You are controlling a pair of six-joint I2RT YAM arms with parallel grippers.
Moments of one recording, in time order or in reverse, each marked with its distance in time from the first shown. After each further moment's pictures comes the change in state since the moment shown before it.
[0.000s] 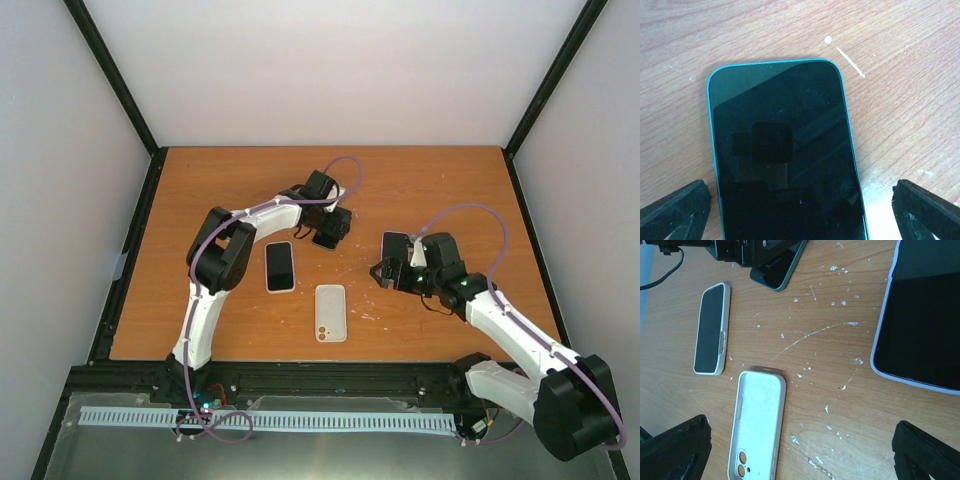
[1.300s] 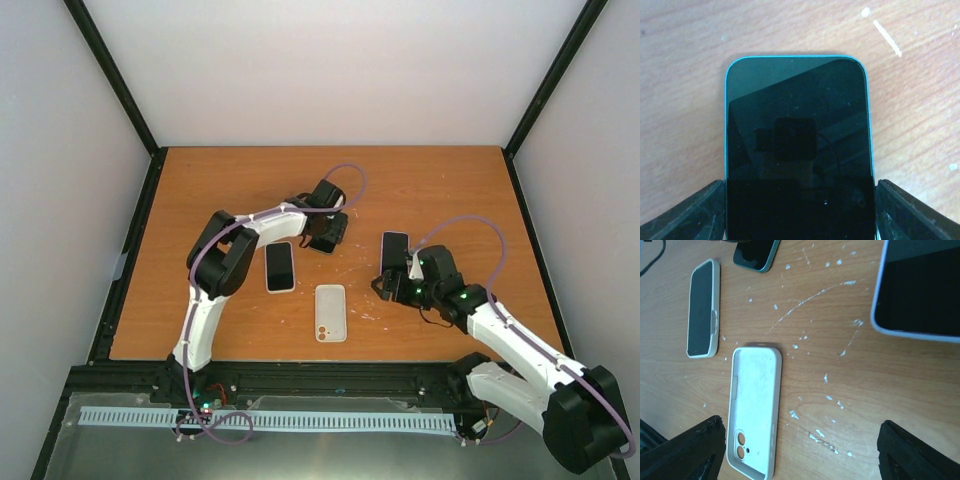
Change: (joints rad) left arm -0.056 -0.024 -0.054 0.008 -0.201 -0.102; right arm 0.053 -0.089 -0.076 -0.028 0.040 0.082
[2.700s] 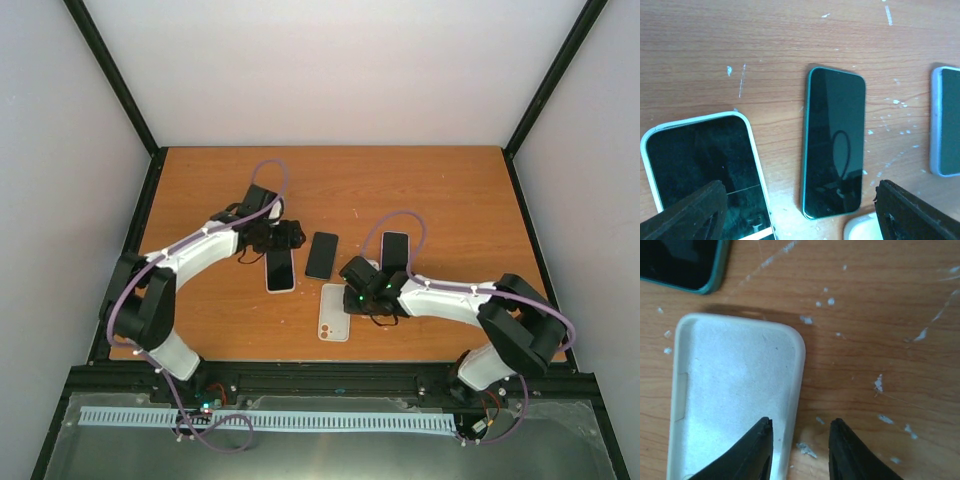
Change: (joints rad) left arm 0.176 -0.582 -0.512 -0.046 0.264 -0.271; right arm 0.455 0.573 0.216 0.068 0.394 0.219
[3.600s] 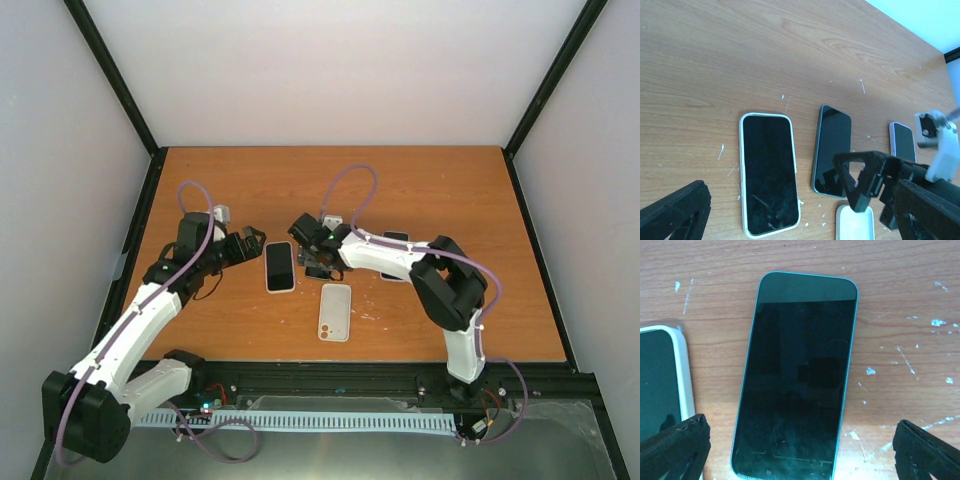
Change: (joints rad) left arm 0.183 -0.648 -0.351 0.036 -0.011 -0.110; right arm 0.001 0.424 0.678 -0.291 0.257 0.049
